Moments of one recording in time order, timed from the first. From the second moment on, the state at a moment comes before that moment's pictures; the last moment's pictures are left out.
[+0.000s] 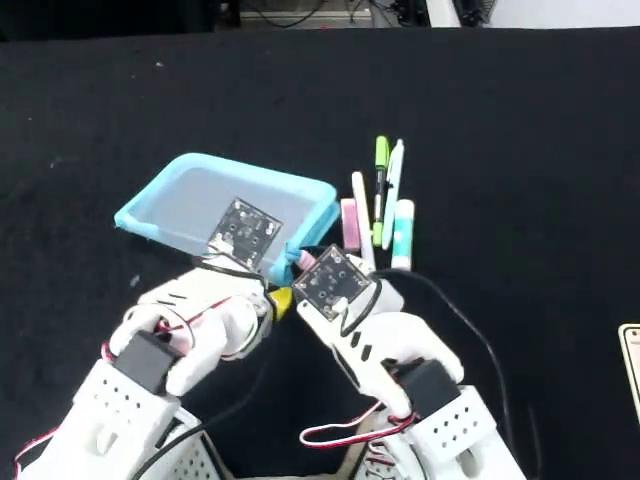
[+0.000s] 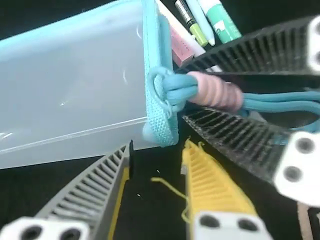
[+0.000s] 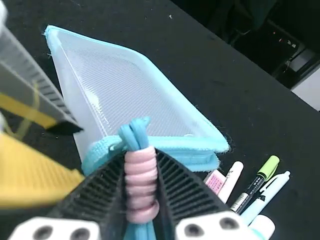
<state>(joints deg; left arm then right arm) 27.0 -70.0 64.7 57.2 -2.5 -30.1 -85.0 84.1 36.4 21.3</state>
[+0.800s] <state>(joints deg) 19.3 -70.0 68.9 49.5 -2.5 -30.1 -85.0 85.7 36.4 21.3</state>
